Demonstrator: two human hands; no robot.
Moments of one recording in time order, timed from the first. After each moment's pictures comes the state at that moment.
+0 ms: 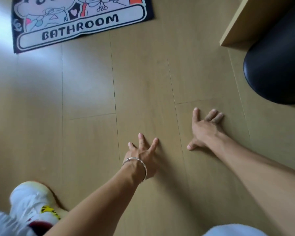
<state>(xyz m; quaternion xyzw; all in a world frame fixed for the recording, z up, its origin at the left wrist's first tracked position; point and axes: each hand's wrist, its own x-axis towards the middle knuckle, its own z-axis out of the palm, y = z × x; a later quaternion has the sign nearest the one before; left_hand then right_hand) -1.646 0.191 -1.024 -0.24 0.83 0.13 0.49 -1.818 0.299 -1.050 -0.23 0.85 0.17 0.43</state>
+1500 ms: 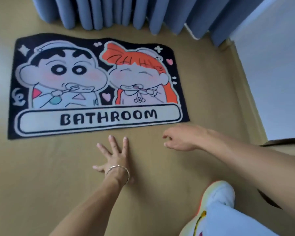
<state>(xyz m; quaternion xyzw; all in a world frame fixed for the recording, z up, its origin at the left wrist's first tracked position) -1.776 -0.195 -1.043 -0.35 0.82 0.25 0.37 -1.935 -0.126 -0.894 -0.43 0.76 0.25 0.42</state>
